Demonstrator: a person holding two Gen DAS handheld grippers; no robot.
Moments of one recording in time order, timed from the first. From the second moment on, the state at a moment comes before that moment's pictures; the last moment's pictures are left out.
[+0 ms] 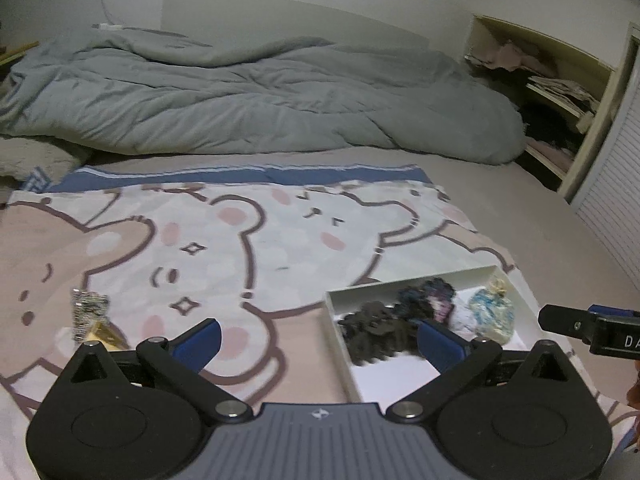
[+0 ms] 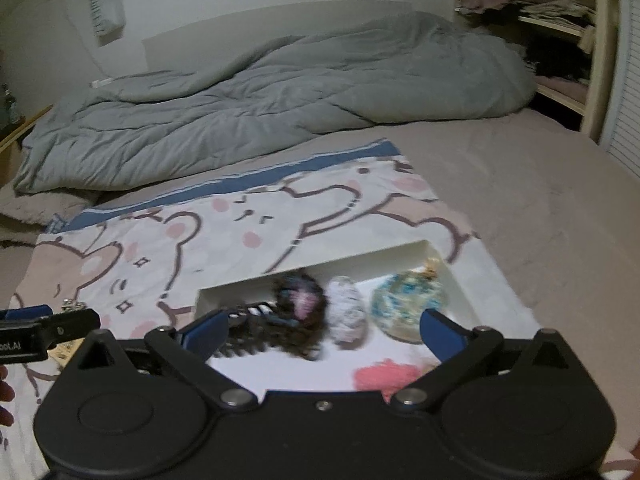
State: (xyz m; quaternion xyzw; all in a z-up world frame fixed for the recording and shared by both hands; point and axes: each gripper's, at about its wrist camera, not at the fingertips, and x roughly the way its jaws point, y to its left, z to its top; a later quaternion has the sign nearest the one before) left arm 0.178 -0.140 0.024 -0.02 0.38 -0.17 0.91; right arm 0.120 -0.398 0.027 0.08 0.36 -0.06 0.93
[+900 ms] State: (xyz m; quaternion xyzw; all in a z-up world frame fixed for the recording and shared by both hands) left arm 0.185 -0.012 0.032 -0.03 0.36 -0.08 0.93; right arm 0.172 -0.267 0.029 0.03 0.37 0.05 0.93
